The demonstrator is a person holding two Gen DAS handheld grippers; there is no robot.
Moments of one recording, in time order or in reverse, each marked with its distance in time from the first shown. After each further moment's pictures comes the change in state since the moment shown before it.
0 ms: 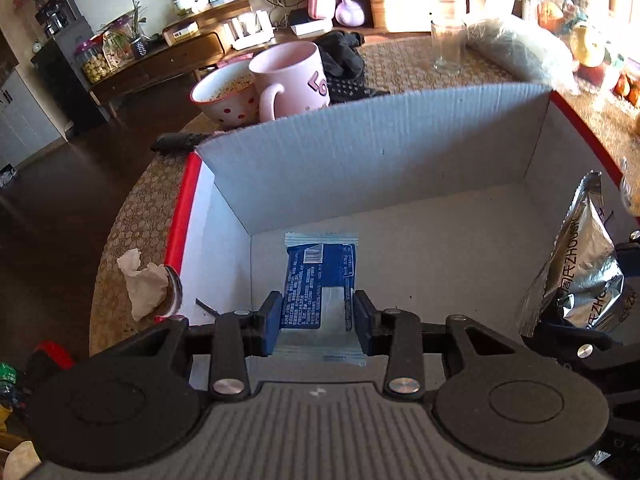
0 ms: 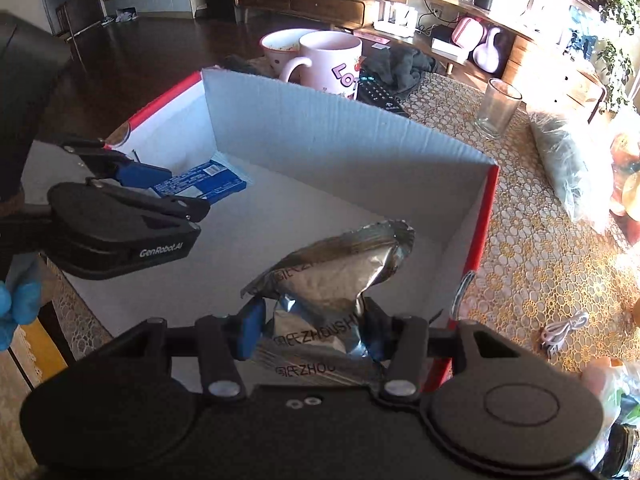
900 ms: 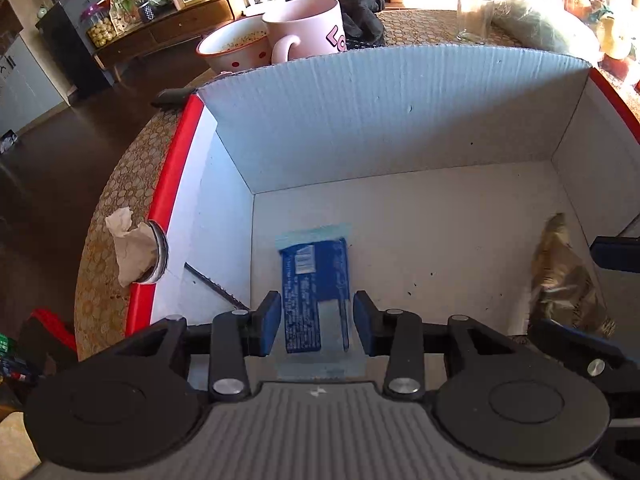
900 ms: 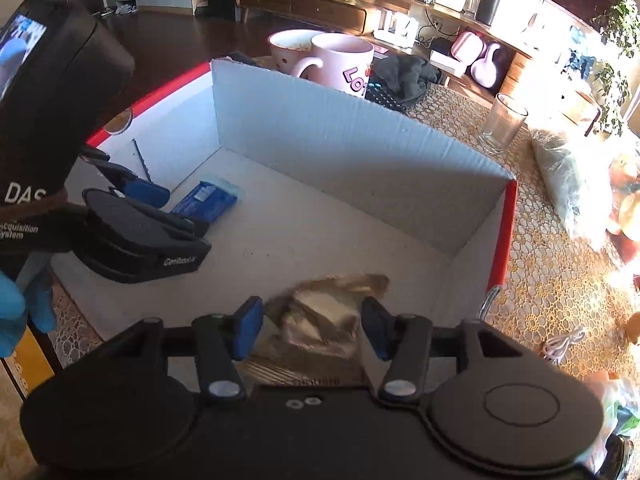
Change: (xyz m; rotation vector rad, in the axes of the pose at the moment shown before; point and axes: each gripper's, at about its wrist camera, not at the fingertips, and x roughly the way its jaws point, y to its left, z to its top) left arm 0.022 0.010 -0.010 -0.073 0.080 -0.012; right arm 0.009 0.019 0.001 -0.040 -0.029 -0.048
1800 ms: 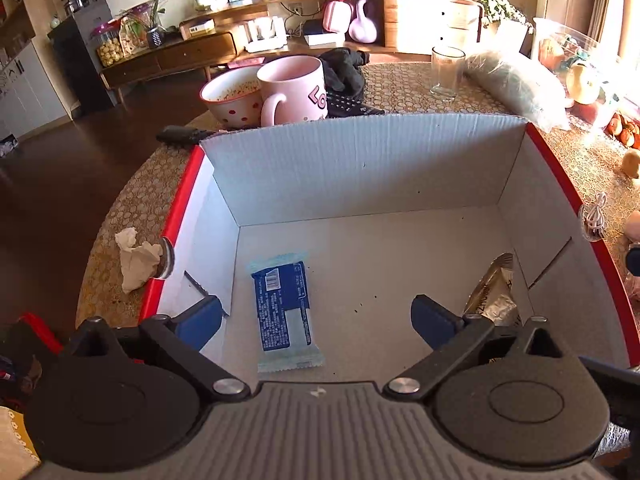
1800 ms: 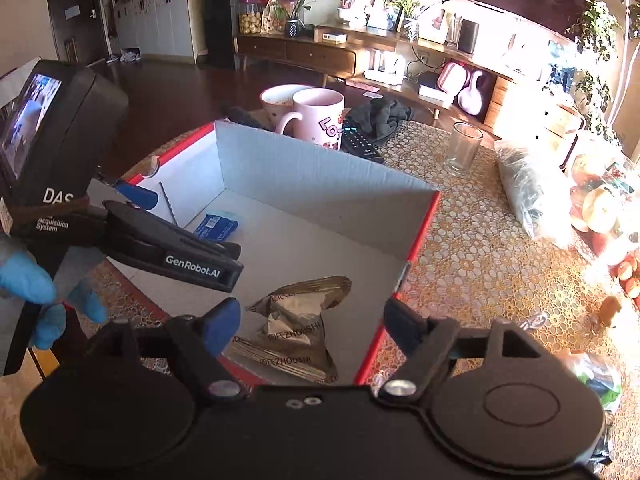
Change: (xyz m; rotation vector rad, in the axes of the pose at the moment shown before) left arm -0.058 -0.019 -0.005 -0.042 -0.129 -0.018; right arm -0.079 -0.033 -0.030 0.056 -0.138 0.039
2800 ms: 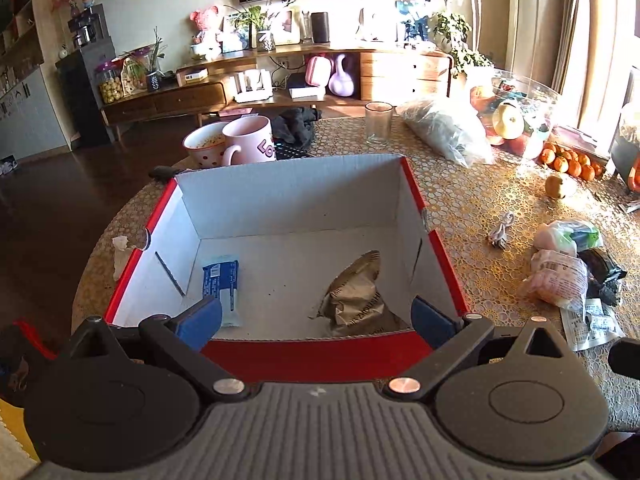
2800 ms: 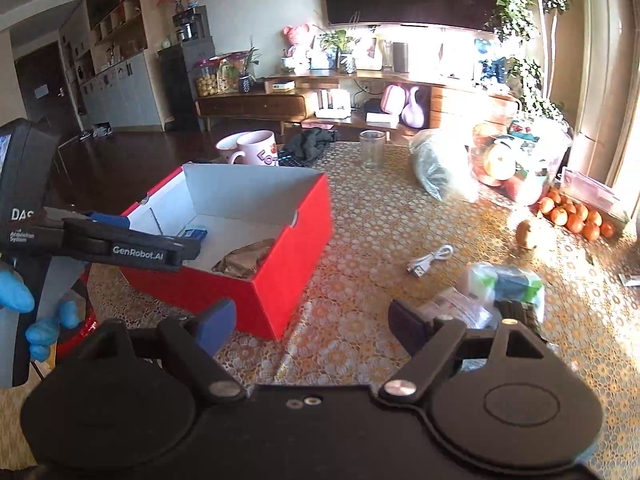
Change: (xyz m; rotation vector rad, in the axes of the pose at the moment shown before) left arm -0.103 -0.070 -0.046 -0.026 -0.161 -0.051; right arm -0.124 -0.066 -0.098 0.192 -0.161 -0.039
